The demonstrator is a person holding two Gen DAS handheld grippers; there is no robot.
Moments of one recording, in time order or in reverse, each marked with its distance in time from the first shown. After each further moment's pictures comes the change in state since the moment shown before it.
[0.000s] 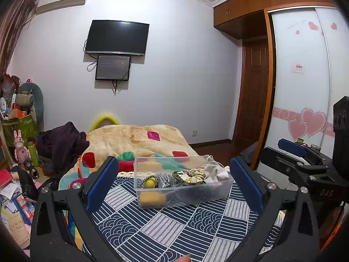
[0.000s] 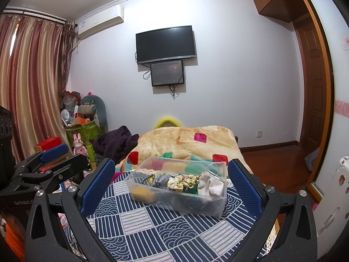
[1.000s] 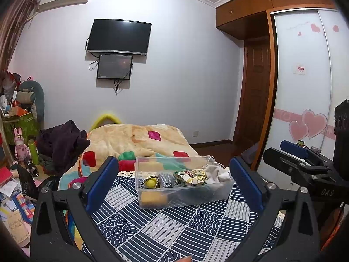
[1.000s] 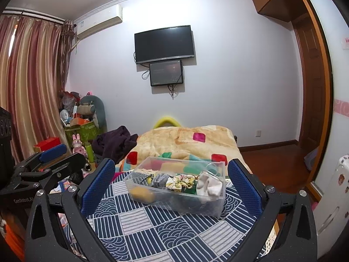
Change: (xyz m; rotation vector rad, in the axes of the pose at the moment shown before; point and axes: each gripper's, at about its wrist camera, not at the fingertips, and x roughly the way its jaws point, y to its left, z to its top) left arm 0.000 0.003 0.000 -0.012 0.003 0.005; right arm 0.002 -0.002 0.000 0.010 0.001 -0.007
